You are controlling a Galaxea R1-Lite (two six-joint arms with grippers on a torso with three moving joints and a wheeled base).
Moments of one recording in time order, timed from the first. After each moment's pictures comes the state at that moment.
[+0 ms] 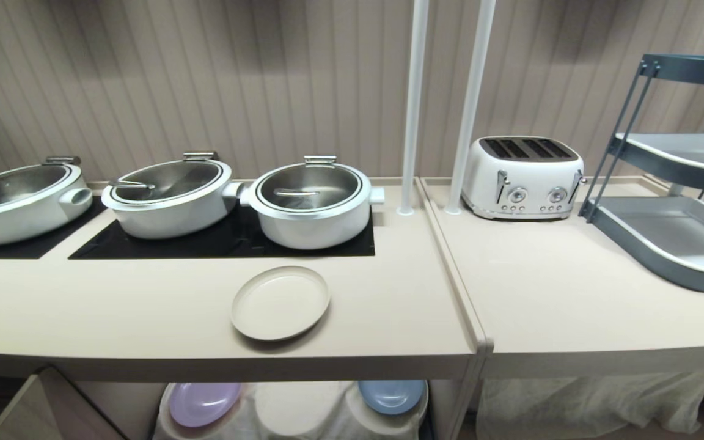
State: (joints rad) left arm 0.00 0.04 0.00 0.00 -0.02 0.00; right arm 0.00 0.00 0.00 -0.01 -0.06 0.10
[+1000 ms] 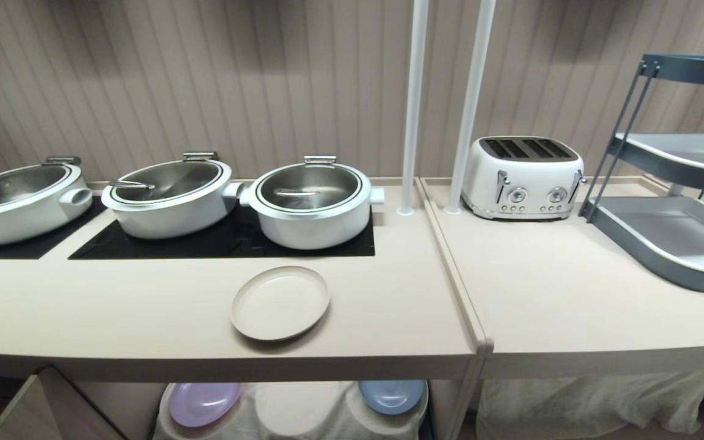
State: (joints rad) left arm 0.00 0.00 0.00 0.00 -0.02 0.09; right arm 0.00 0.00 0.00 -0.01 -0.06 0.10
